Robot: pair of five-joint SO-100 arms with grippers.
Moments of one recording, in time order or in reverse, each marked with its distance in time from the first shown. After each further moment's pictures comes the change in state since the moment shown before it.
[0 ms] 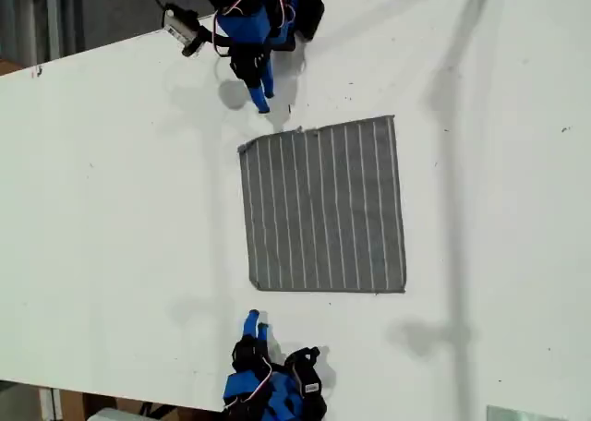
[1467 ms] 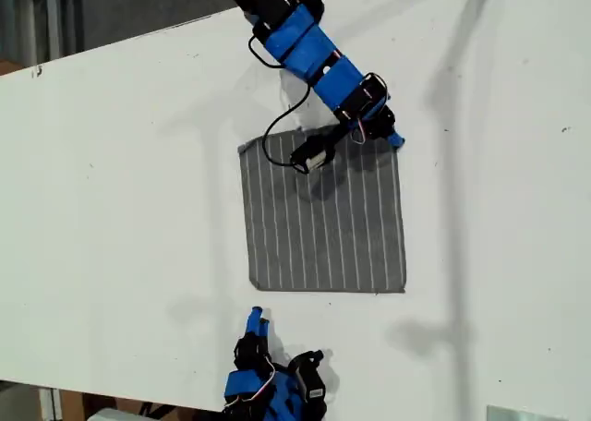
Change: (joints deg) arm 0 3.6 0.0 1.1 -4.7 3.1; arm 1 -48.3 -121.0 -75.1 -5.4 6.2
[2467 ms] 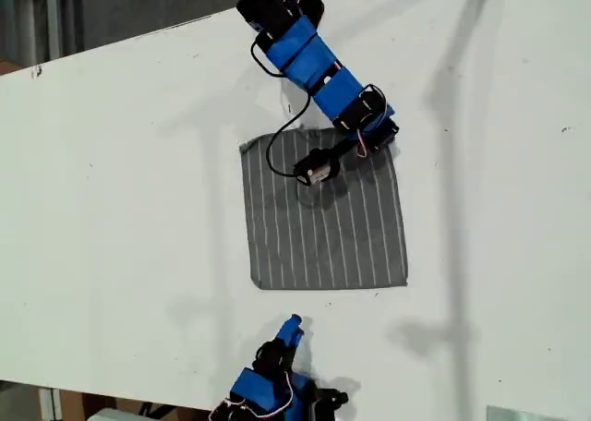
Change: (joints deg) arm 0 33.2 -41.3 -31.6 0.8 -18.9; arm 1 2.3 -4.7 -5.8 -6.0 -2.5
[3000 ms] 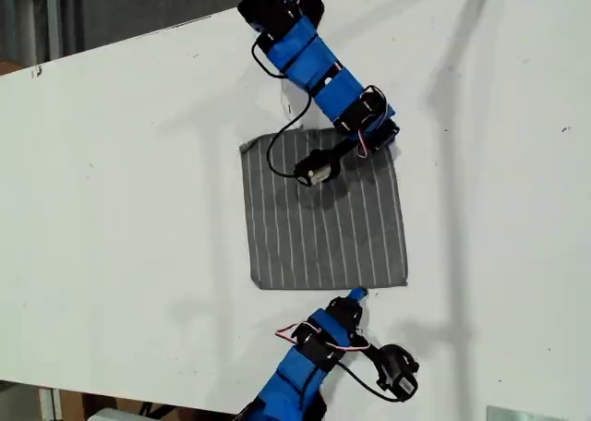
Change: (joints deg) arm 0 23.3 -70.9 -46.1 -3.7 -8.8; arm 1 0.1 -1.8 -0.4 0.5 0.0
